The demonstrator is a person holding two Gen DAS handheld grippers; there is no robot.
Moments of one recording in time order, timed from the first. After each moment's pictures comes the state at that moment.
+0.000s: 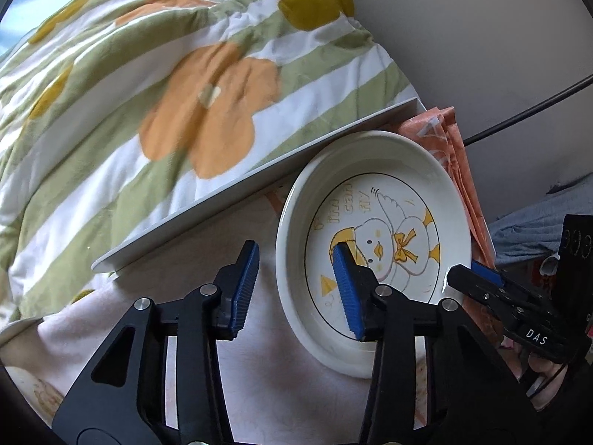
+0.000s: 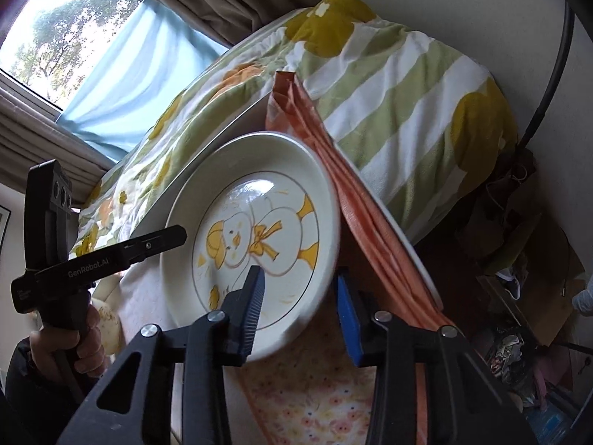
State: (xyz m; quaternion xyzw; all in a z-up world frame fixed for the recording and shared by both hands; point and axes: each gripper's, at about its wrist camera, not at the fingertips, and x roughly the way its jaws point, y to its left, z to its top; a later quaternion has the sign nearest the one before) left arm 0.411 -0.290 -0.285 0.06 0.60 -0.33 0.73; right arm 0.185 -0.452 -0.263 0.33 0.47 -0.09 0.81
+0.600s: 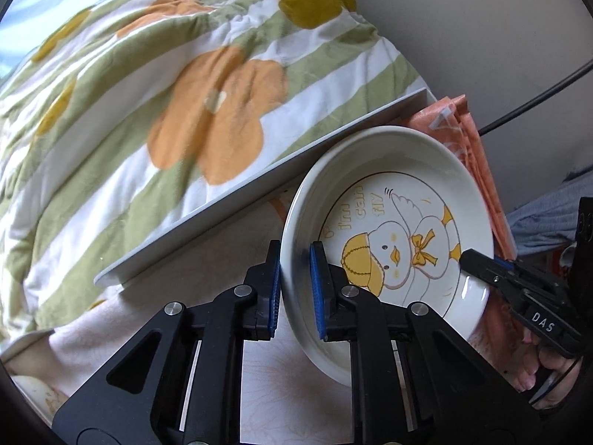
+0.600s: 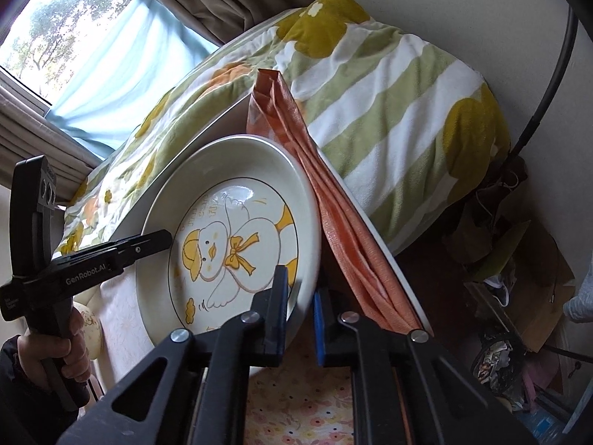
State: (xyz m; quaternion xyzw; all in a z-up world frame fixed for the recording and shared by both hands) left arm 0.410 -0.297 -0.289 0.09 0.59 -0.32 0.74; right arm 0.196 -0.458 -0.270 0.31 0.48 -0.11 0.81
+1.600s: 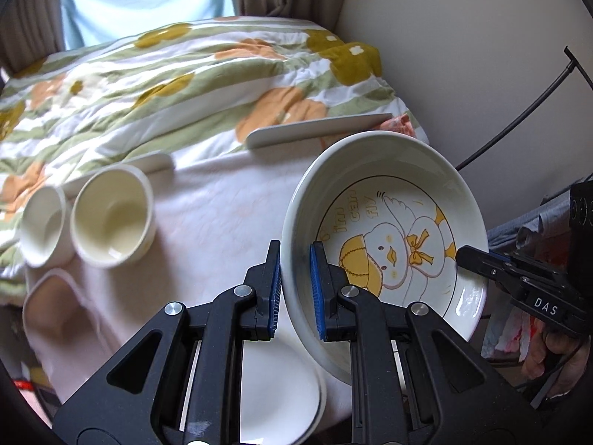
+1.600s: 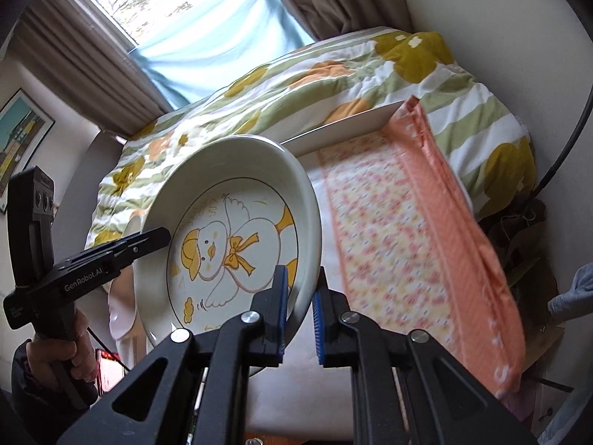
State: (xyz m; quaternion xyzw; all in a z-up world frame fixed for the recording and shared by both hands) left arm 0.224 -0.127 -0.152 0.02 0.52 -0.23 0.83; right arm 0.108 -0.337 -0.158 0.22 0.47 0.02 0.85
